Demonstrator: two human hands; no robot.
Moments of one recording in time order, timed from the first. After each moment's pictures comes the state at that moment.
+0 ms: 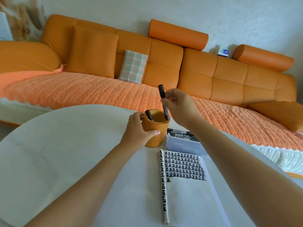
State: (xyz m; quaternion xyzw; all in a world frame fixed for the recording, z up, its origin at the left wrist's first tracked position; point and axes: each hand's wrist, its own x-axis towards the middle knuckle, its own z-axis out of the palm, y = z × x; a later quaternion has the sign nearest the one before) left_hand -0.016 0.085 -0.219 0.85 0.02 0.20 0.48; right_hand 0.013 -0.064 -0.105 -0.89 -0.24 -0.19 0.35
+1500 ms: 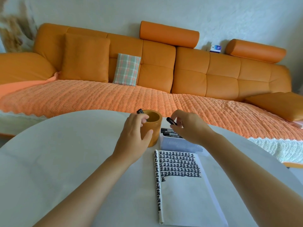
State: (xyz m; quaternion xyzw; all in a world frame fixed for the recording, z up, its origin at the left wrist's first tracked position) left_hand -0.057 0.071 -0.205 0.84 -0.14 0.37 0.37; right_hand 0.001 -0.141 -0.135 -0.94 -0.27 -0.13 0.15
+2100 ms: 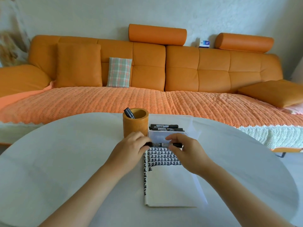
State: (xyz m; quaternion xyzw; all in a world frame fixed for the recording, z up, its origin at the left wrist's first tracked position) left_hand -0.095 0.045 -0.213 0.90 -0.26 0.29 0.21; right_hand -0.090 -0.186 -0.196 -0.89 -0.19 -0.10 0.41
